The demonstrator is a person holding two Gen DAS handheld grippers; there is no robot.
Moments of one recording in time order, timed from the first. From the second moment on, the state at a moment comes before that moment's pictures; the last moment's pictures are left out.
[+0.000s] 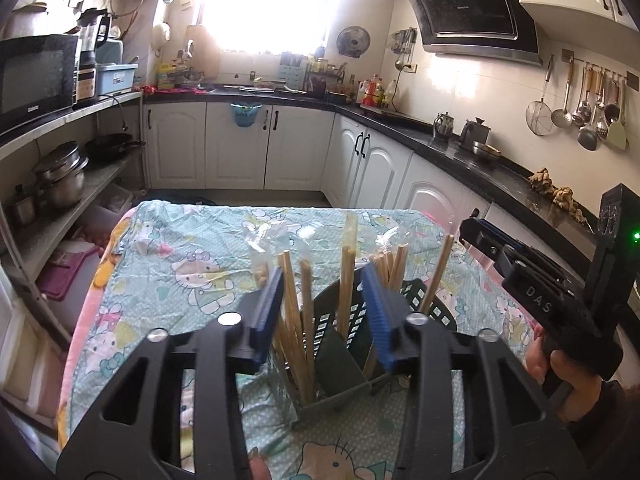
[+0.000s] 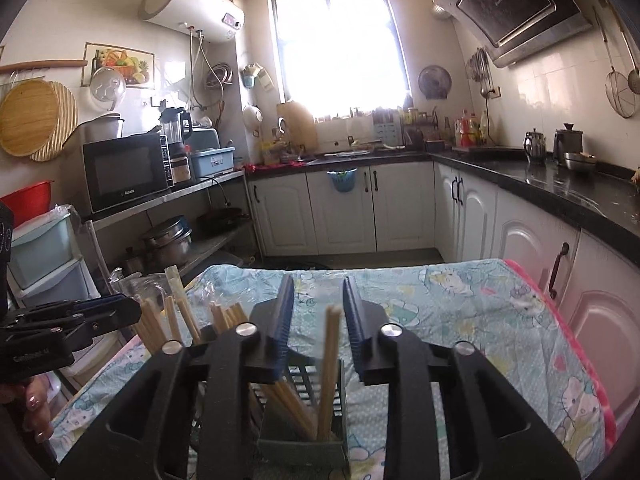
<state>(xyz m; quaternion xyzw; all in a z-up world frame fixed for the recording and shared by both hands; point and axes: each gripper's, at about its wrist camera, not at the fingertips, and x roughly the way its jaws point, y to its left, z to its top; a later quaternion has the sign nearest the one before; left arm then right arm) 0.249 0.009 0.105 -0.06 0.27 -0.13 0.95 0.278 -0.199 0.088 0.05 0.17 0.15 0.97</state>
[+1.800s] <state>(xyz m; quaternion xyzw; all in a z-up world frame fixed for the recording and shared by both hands) 0.056 0.003 0.003 -0.07 0.24 -0.03 0.97 0.062 -0.191 0.014 -0.03 0.16 0.10 0.98</state>
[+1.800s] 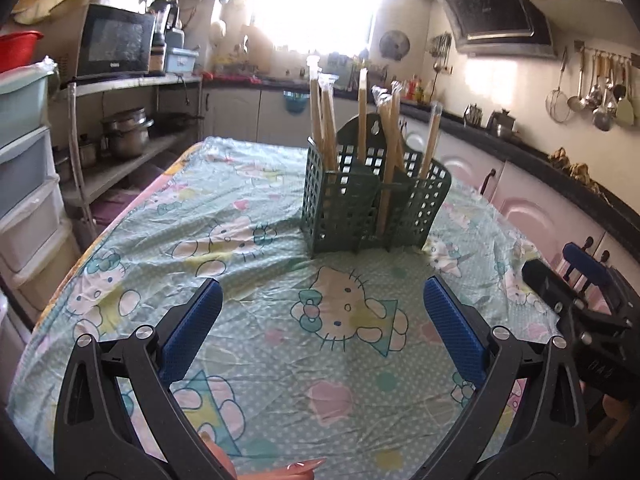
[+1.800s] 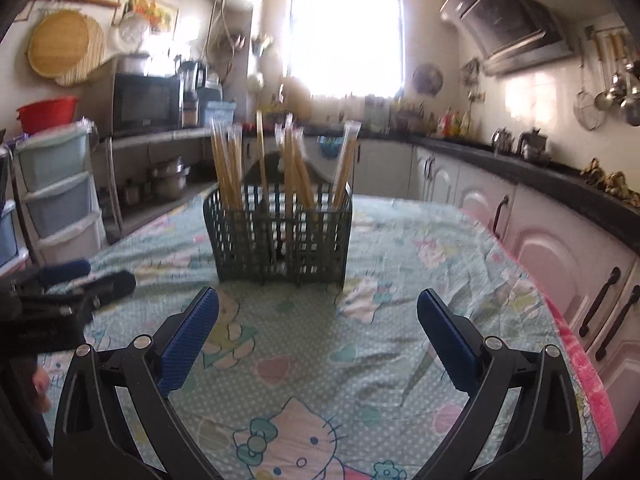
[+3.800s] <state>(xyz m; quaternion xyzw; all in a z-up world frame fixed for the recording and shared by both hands) 0.035 0.007 0.011 -0.08 0.15 -0.03 0.99 0.027 -0.198 0.008 -0.01 0.07 0.08 0.99</state>
